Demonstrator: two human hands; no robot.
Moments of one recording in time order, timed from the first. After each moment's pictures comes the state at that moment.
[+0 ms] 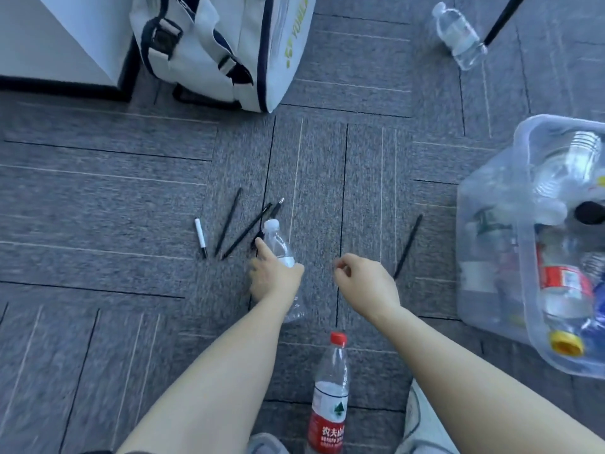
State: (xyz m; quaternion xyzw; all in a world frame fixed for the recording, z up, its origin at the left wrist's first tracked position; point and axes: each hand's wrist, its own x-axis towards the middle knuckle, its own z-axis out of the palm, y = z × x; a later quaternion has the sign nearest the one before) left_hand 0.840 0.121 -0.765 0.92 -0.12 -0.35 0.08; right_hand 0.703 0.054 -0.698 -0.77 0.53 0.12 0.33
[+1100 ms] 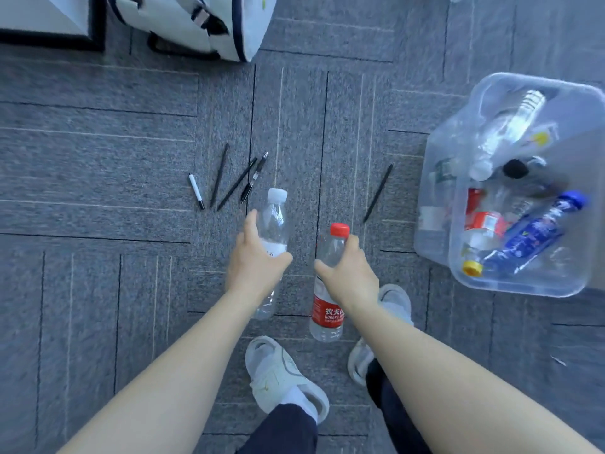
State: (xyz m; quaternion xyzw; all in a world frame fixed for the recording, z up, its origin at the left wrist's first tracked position) left_hand 0.817 0.175 -0.581 0.86 -0.20 -0.44 0.15; right_hand 0.667 0.116 -0.608 -0.63 0.65 0.15 0.39
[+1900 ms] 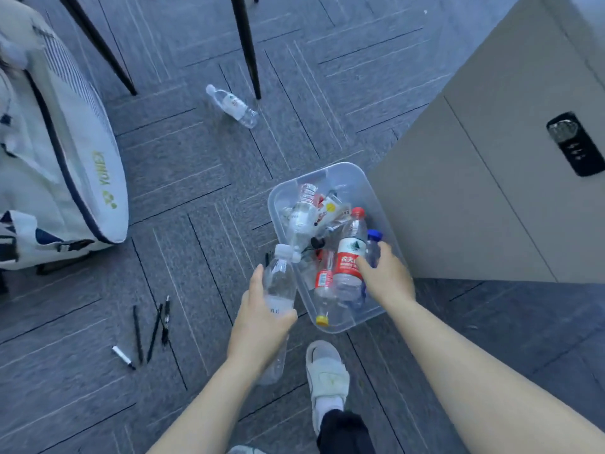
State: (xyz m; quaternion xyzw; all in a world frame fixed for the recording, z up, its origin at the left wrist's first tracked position) left_hand 0.638 -0.027 -0.411 0.76 -0.38 -0.52 0.11; right_hand 0.421 -0.100 -0.445 -0.45 0.81 0.02 0.37
